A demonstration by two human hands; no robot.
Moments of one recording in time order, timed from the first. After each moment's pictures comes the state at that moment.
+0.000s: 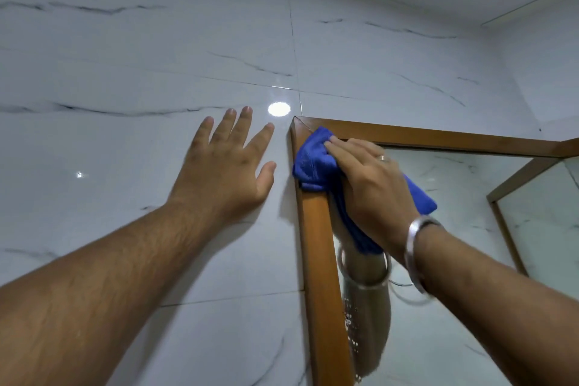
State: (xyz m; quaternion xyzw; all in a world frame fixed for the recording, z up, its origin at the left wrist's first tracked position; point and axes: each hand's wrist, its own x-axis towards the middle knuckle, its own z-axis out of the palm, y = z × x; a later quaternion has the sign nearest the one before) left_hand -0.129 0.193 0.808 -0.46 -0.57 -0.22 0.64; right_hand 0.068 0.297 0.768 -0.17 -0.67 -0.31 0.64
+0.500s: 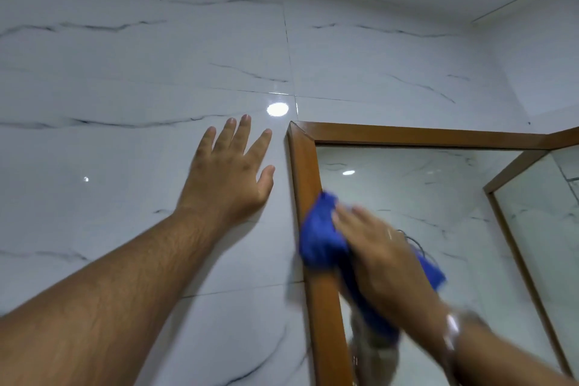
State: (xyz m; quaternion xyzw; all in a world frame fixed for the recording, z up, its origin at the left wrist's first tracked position) left_hand -0.128 0.190 0.805 -0.46 -0.58 -0.23 0.63; right_hand 0.072 0.304 0.676 -0.12 -0.70 -0.30 0.64
